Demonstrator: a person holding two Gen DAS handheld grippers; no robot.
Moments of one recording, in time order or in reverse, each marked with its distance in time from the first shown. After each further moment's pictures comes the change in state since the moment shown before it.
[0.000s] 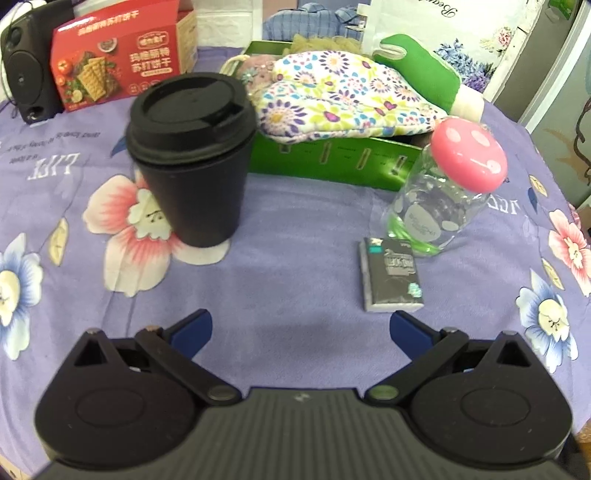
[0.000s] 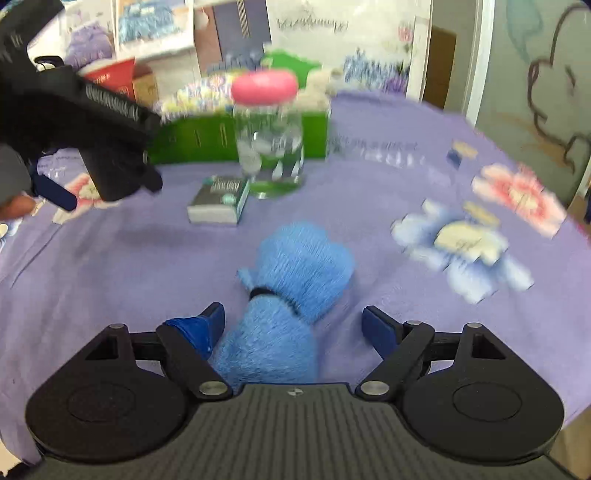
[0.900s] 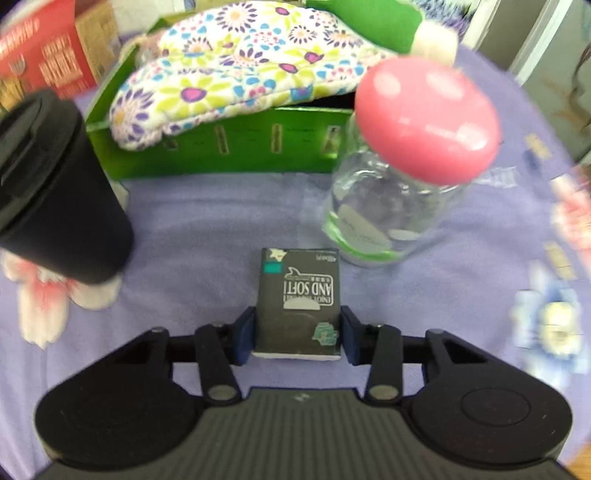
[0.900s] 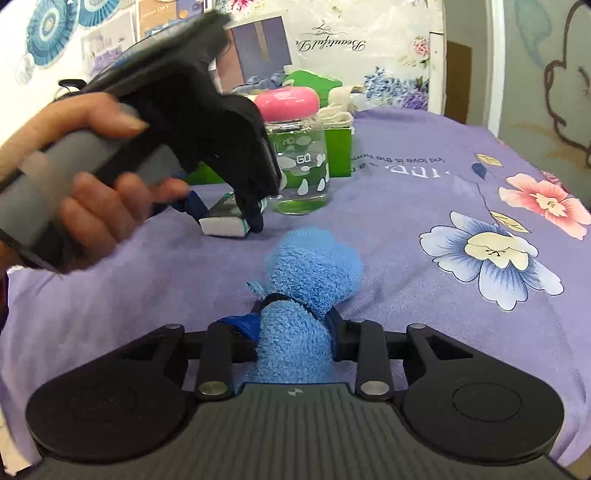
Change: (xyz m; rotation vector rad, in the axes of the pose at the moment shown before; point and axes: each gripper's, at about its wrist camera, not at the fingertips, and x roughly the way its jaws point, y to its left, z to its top) left arm 0.061 -0.067 0.026 0.064 0.129 -0.059; right arm -0.004 -0.008 -0.007 0.017 -0.103 0.120
